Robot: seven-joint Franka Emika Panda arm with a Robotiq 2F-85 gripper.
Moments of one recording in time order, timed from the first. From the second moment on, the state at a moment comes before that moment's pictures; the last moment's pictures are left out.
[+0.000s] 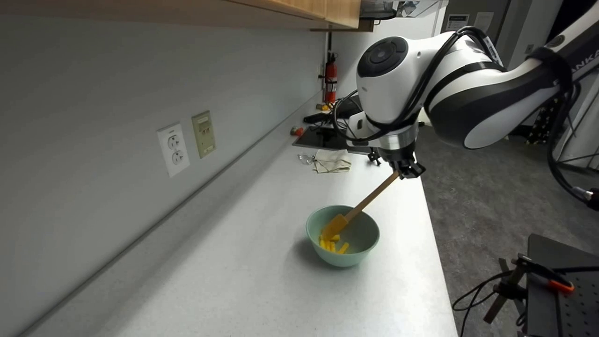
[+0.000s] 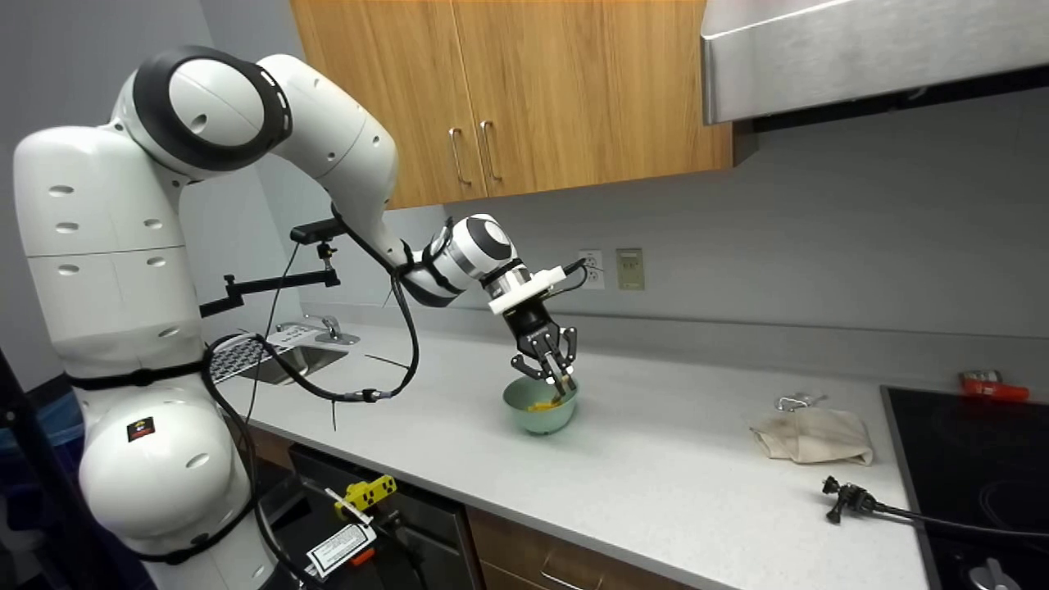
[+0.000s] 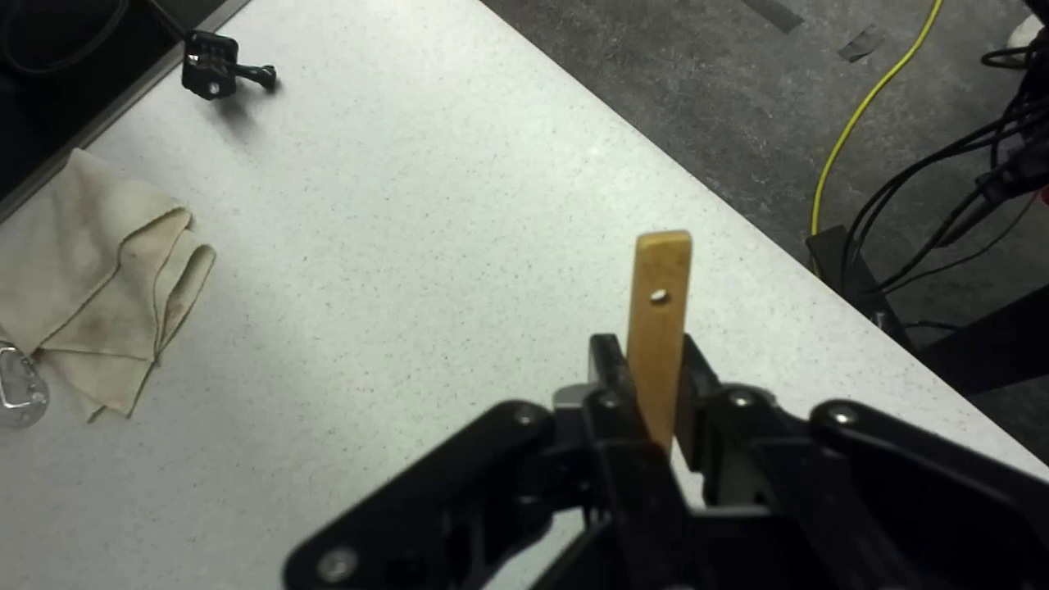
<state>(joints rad) 0.11 0.15 0.11 -2.21 -0.78 2.06 -0.48</state>
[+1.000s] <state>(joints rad) 0.15 0.19 0.16 -2.17 -0.92 1.94 -0.48</state>
